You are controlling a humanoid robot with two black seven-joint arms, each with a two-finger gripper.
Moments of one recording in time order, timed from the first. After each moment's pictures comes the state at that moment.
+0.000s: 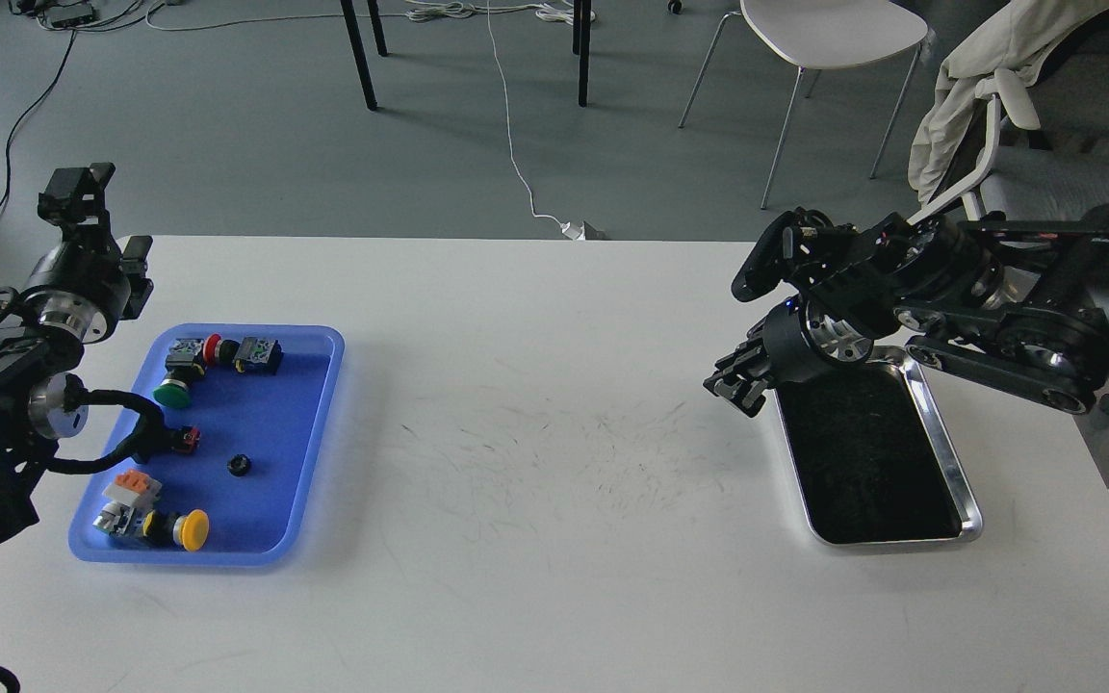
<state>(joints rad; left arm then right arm) -0.77 0.43 -0.45 -0.39 0.10 -0.15 -0.49 1.36 -0.50 -0.26 1.11 -1.79 0.49 0.37</state>
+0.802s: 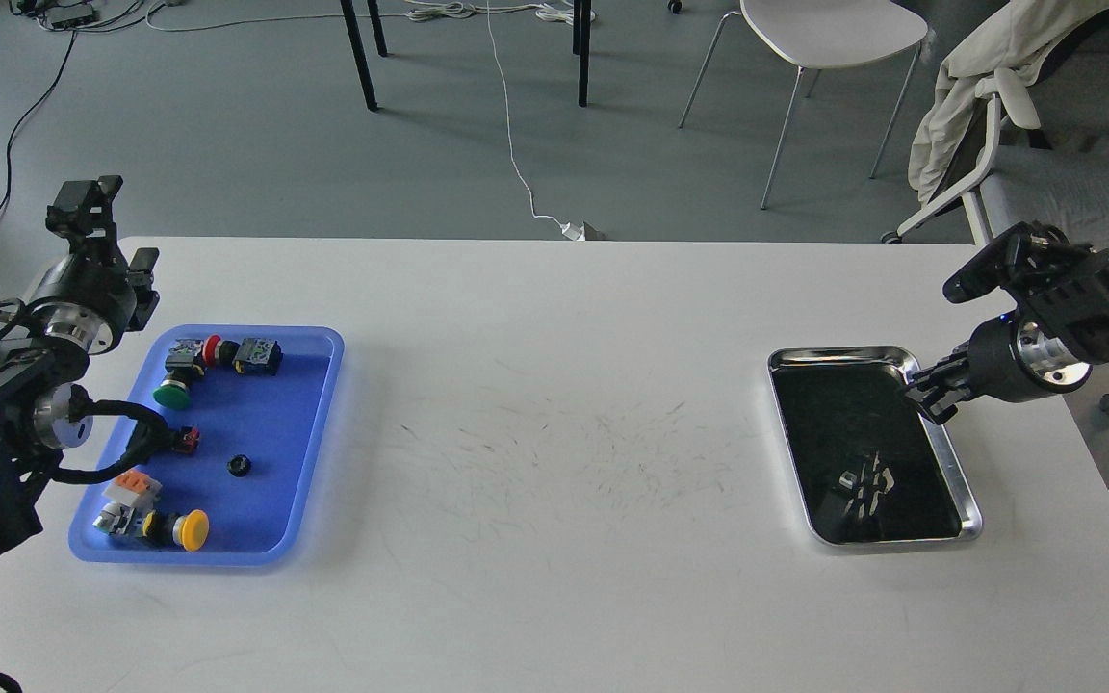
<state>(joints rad) -0.75 0.43 -0.45 -0.39 0.10 -0.15 -0.49 1.24 -0.78 -0.27 1.06 -1.80 0.49 0.37</state>
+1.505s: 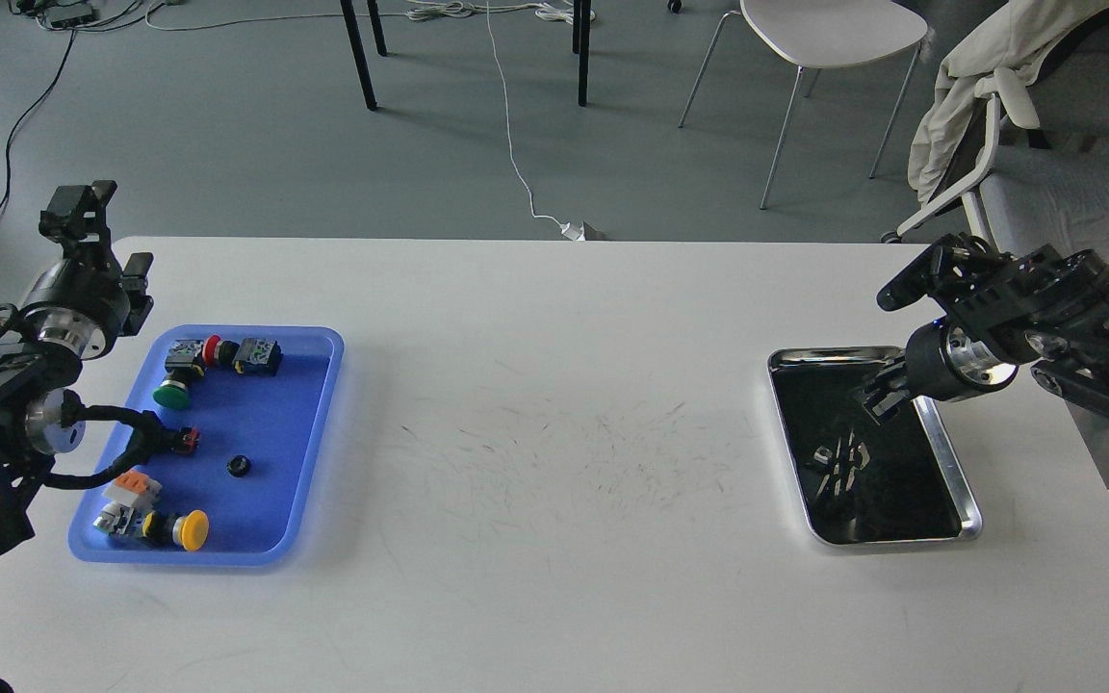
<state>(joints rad) -0.74 0.44 -0.45 -0.40 0.10 -0.16 -0.49 1.21 -0.59 -0.26 0.91 -1.80 0.49 0.37</state>
